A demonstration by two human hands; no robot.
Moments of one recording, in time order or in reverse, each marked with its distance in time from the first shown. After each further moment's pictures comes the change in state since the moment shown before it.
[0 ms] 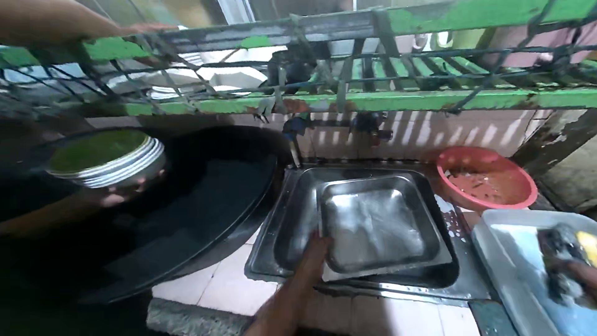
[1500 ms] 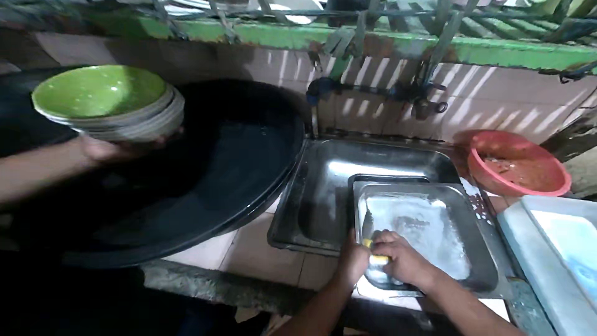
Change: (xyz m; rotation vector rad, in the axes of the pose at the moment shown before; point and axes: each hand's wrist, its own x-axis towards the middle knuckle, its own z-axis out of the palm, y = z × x) left_hand -0.034 -0.039 -0.016 0.261 -0.215 -0.068; right_hand -0.089 -0.030 0.314 -0.492 -0.952 -0.733
